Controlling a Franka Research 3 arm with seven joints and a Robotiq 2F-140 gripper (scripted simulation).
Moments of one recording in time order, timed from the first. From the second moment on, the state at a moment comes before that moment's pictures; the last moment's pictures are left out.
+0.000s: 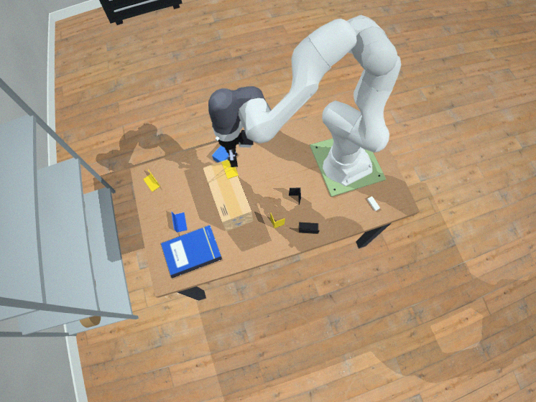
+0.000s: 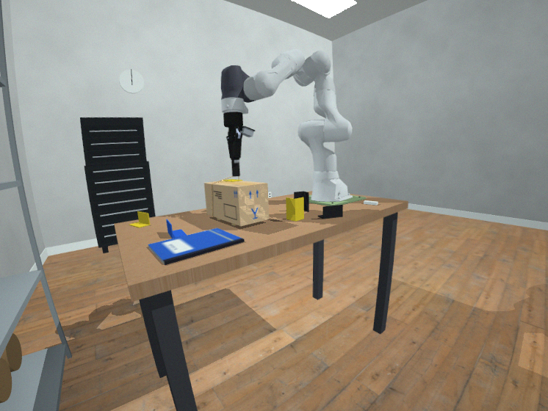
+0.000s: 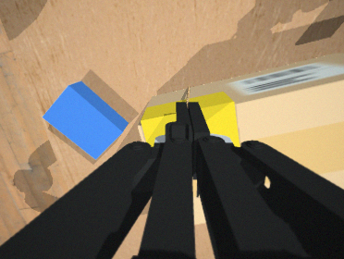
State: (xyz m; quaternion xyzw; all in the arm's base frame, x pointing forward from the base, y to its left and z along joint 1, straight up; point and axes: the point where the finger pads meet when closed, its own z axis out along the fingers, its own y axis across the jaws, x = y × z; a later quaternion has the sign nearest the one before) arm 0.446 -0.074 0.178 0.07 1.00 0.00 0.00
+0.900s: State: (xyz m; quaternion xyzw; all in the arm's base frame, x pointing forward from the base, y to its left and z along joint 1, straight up) arm 0.458 -0.073 0.176 0.07 1.00 0.00 0.00
